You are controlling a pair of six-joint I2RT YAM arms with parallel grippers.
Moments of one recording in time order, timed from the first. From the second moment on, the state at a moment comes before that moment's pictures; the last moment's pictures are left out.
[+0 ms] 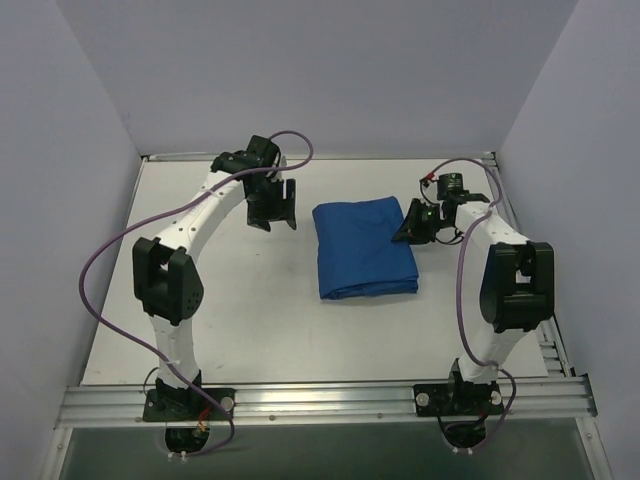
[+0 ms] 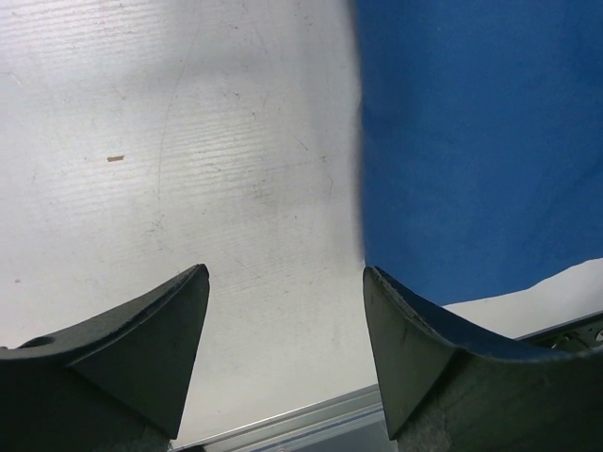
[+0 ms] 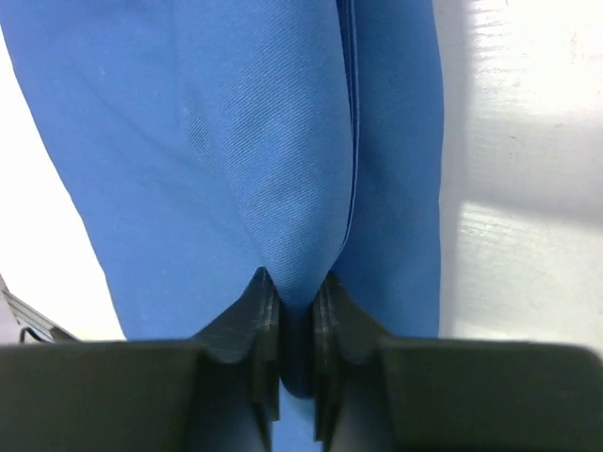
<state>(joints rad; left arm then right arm) -0.43 1.97 1.91 -1.09 0.13 -0.41 0.03 1.77 1.21 -0.53 -0.49 0.30</state>
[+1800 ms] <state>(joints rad) -0.19 1.66 1.65 -1.23 -0.24 -0.55 0.77 2.12 1.91 -0.66 -0.24 0.33</state>
